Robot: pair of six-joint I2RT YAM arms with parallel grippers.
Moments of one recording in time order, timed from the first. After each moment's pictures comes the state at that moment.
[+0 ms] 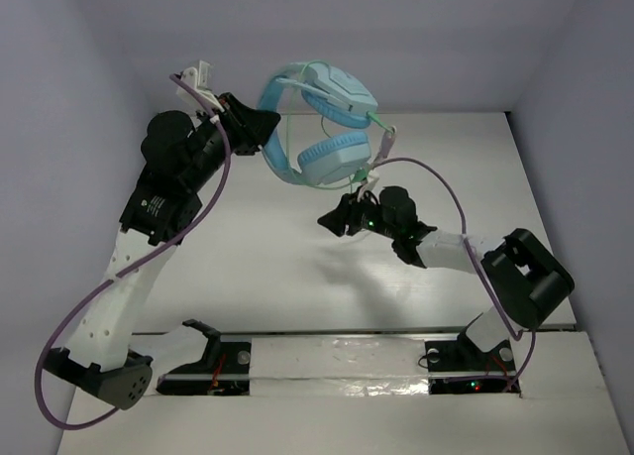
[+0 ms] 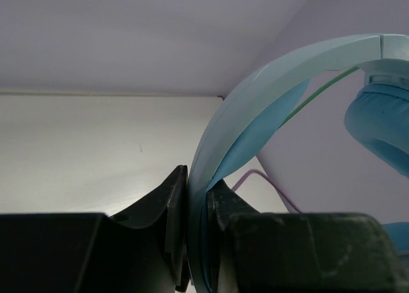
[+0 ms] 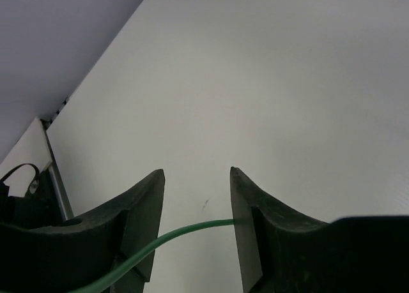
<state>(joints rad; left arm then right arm) -0.43 1.10 1.45 -0.32 0.14 -0.59 0.66 1.56 0.72 0.64 -0.34 0.48</state>
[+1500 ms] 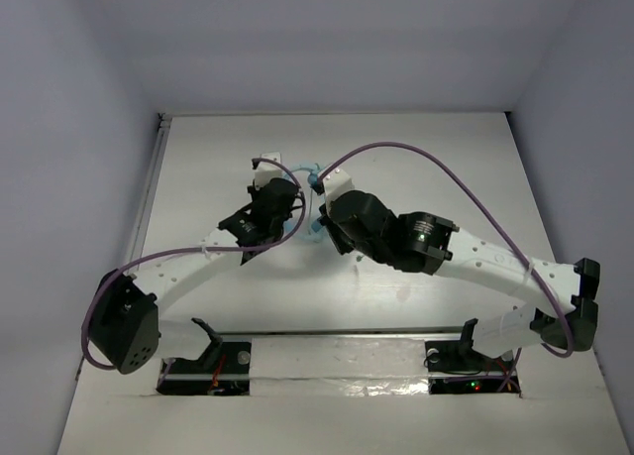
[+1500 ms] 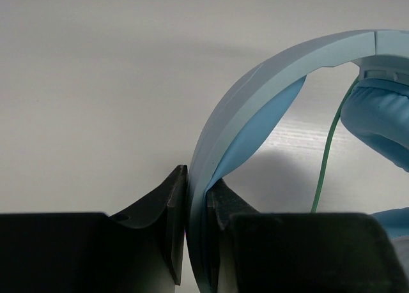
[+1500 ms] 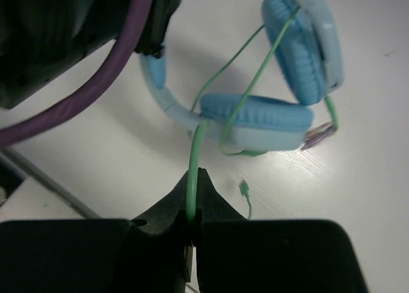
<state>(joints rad) -0.69 1.30 0.88 -0.19 -0.68 -0.47 1.17 1.36 1.41 -0.67 0.45 0.25</state>
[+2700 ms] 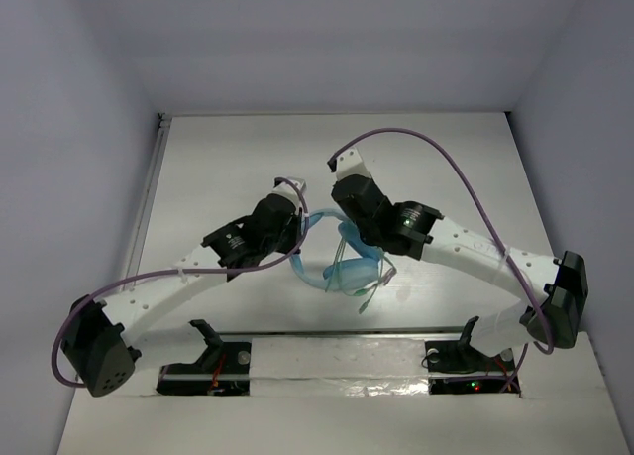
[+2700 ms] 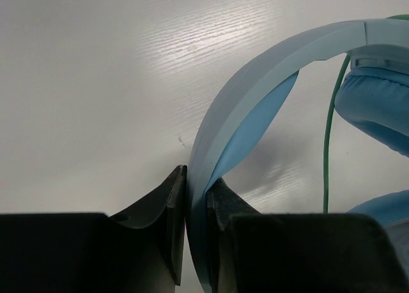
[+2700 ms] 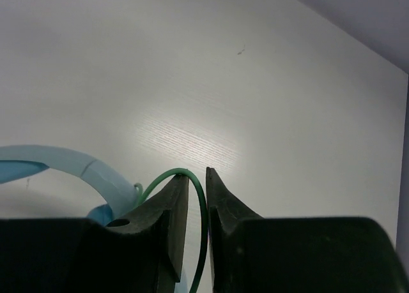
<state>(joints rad) -0.81 1.11 0.85 -0.46 -0.22 -0.44 1.01 1.43 1.32 -0.52 0.79 0.07</state>
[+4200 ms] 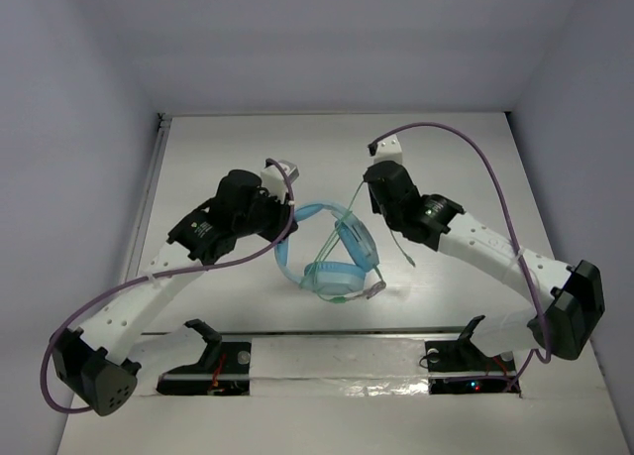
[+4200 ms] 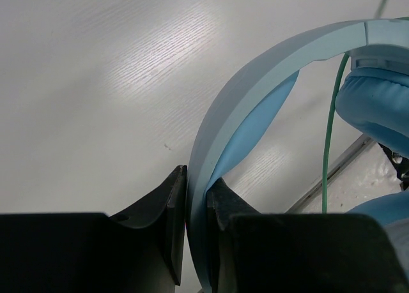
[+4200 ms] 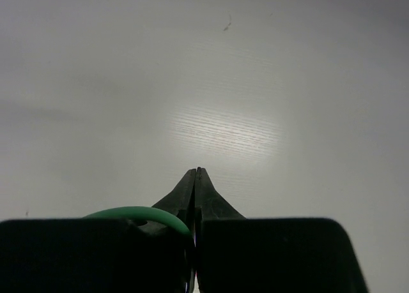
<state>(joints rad) -0.62 1.04 1.01 -0.59 0.18 -0.17 0.80 1.35 1.18 -0.43 0.65 0.23</state>
